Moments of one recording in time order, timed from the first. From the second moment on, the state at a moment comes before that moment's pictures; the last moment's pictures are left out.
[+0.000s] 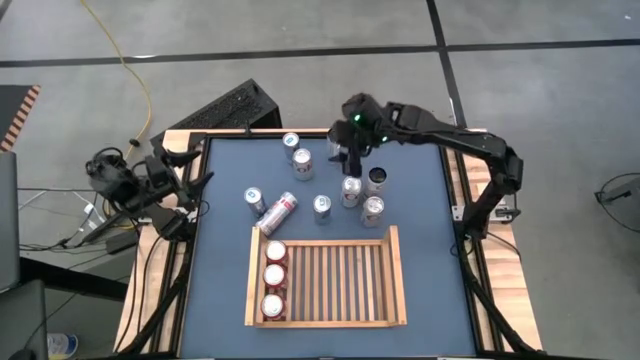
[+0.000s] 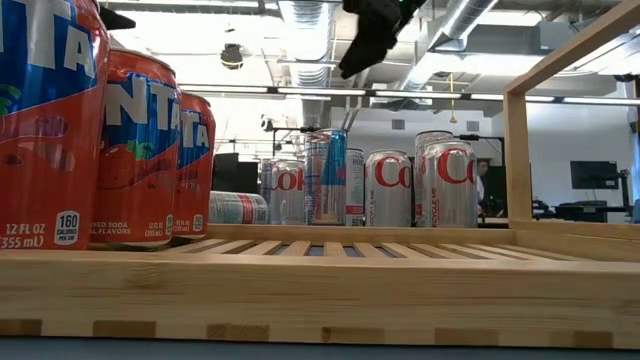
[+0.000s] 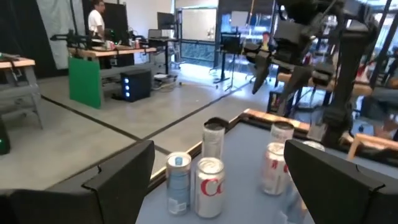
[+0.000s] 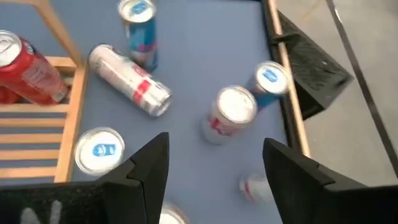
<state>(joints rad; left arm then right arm) -0.67 0.14 0.60 -0.26 -1.29 0.15 -0.34 1.70 1.76 -0.83 -0.07 -0.32</state>
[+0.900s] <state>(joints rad) -0.67 0.14 0.61 -0.26 -1.12 0.03 -0.02 1.82 1.78 -0.93 0.17 -0.20</state>
